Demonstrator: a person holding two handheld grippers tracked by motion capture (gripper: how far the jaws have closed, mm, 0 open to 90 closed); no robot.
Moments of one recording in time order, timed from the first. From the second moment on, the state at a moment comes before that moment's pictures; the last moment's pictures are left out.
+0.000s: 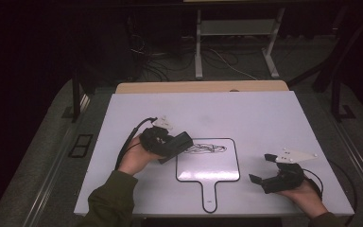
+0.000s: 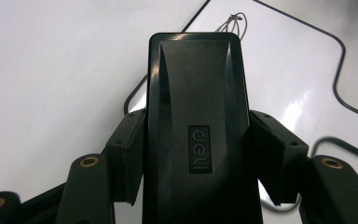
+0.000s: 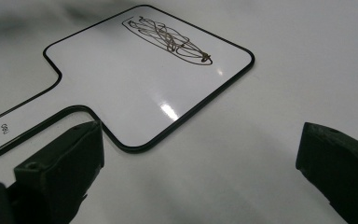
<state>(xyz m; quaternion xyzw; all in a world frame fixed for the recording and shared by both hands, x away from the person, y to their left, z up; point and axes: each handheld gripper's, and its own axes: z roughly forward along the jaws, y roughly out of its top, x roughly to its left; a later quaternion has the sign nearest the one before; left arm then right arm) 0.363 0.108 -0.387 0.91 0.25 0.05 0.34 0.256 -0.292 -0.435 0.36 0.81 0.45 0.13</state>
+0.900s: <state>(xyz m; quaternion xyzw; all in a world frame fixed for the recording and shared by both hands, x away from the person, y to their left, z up) 0.399 0.054 -0.414 0.93 0.22 0.04 0.29 0.256 -0.293 -0.435 0.36 0.81 0.45 0.13</state>
